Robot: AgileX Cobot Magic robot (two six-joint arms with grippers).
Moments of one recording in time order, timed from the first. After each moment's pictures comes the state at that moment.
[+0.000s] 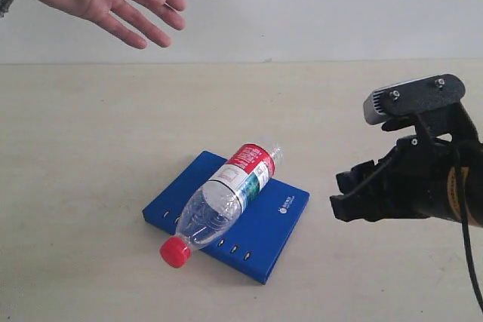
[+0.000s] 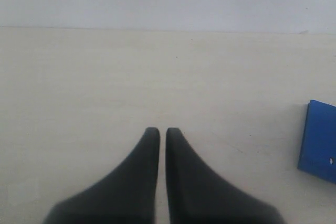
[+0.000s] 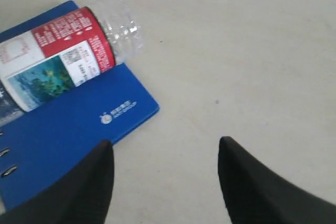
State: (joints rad) left arm 0.04 0.04 0.00 -0.13 0.31 0.13; right arm 0.57 1.27 -0.47 -1.74 0.12 1.84
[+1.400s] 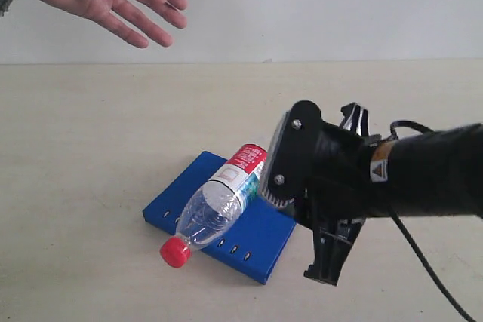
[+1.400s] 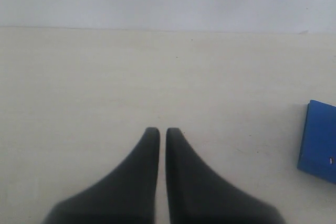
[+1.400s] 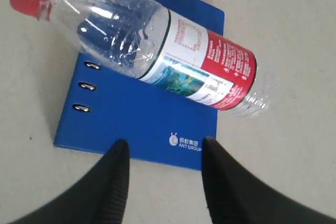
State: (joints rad) left arm 0.04 0.04 0.00 -0.13 0.31 0.13; right arm 0.73 1.38 -0.64 0.11 0.15 -0.78
